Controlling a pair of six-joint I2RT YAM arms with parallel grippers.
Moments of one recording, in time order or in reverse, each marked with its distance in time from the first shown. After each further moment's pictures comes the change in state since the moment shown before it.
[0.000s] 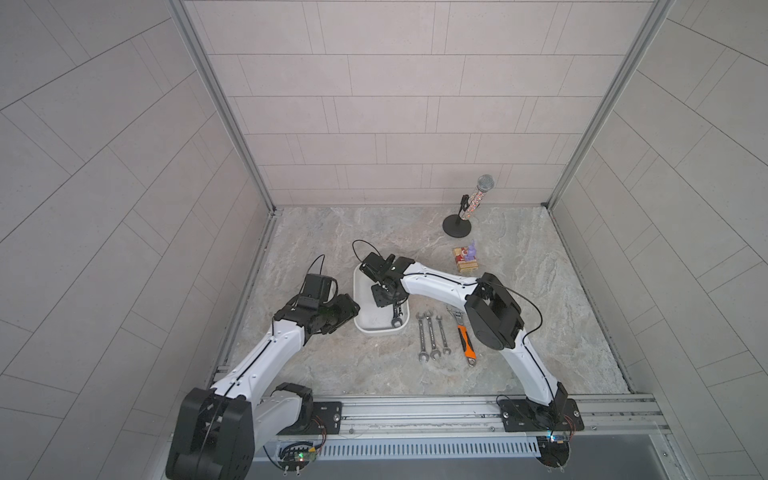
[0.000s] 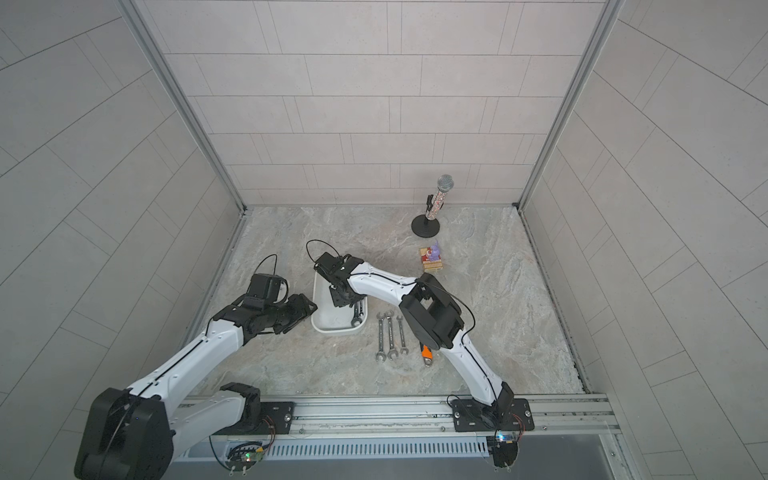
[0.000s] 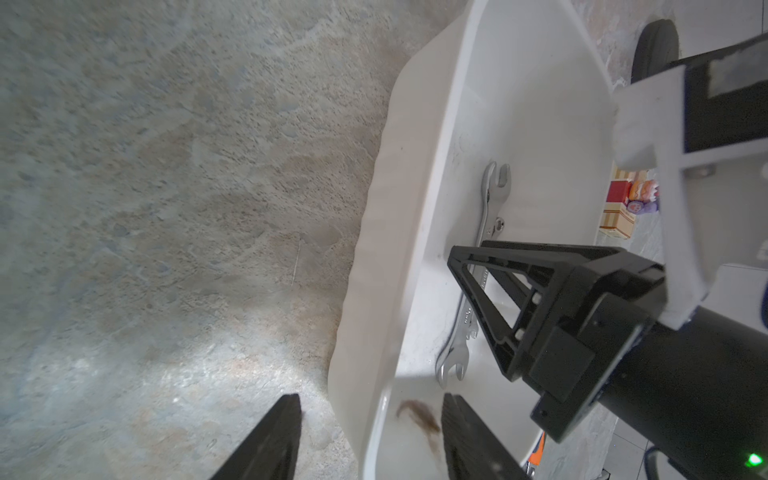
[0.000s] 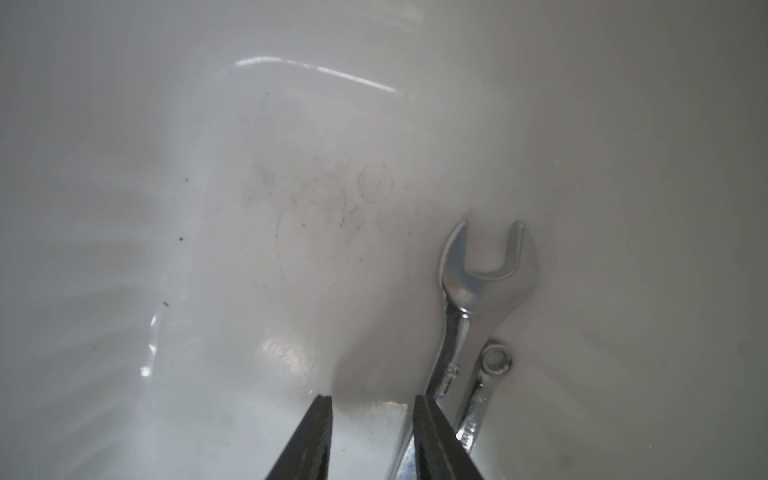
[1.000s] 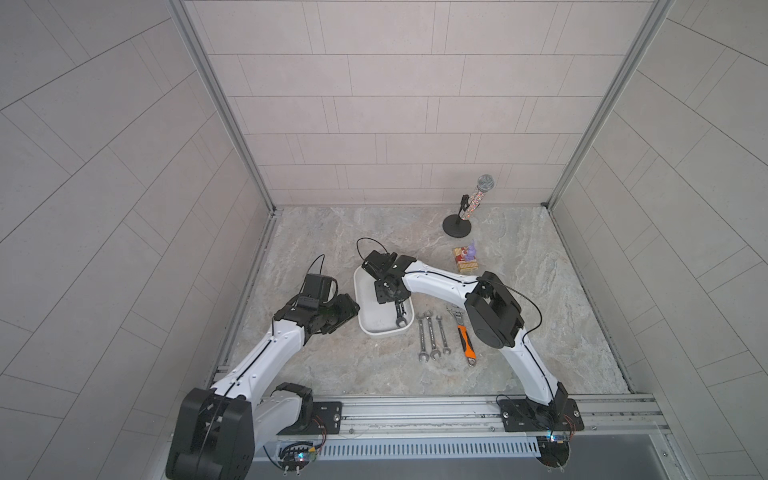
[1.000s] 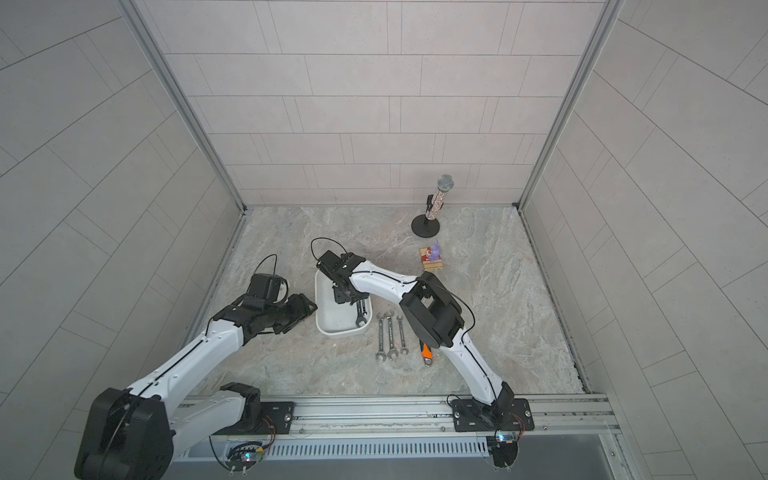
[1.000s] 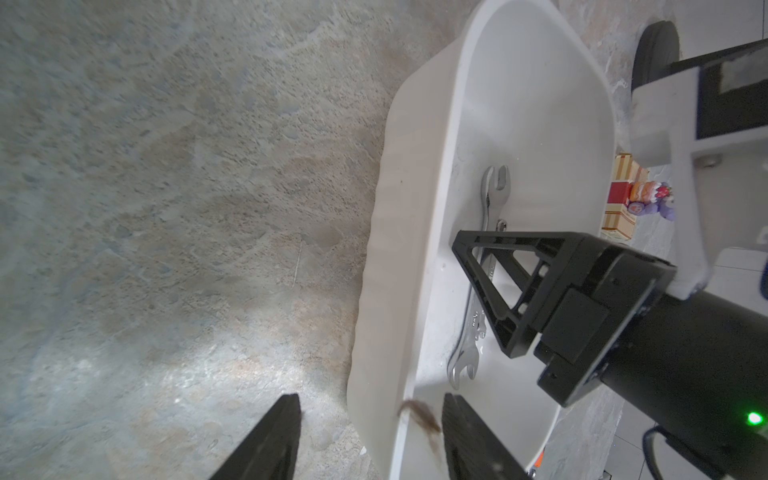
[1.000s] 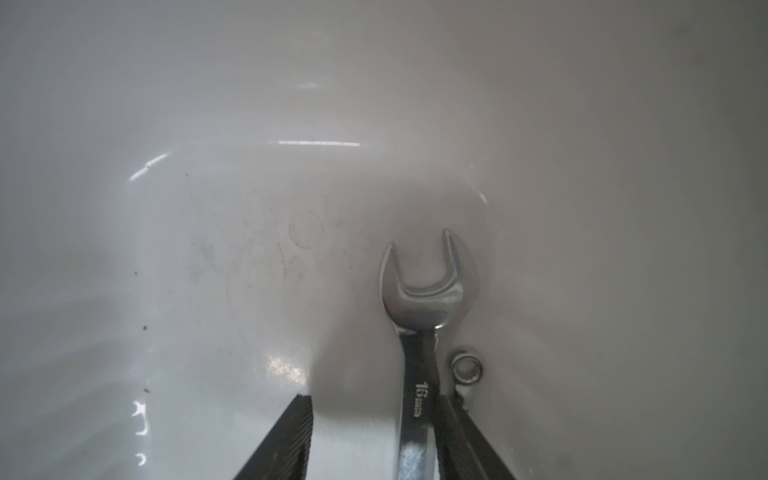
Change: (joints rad) left arm 0.000 0.000 0.000 0.000 -0.003 0.000; right arm -0.016 0.007 0.000 0.004 -0.005 0.129
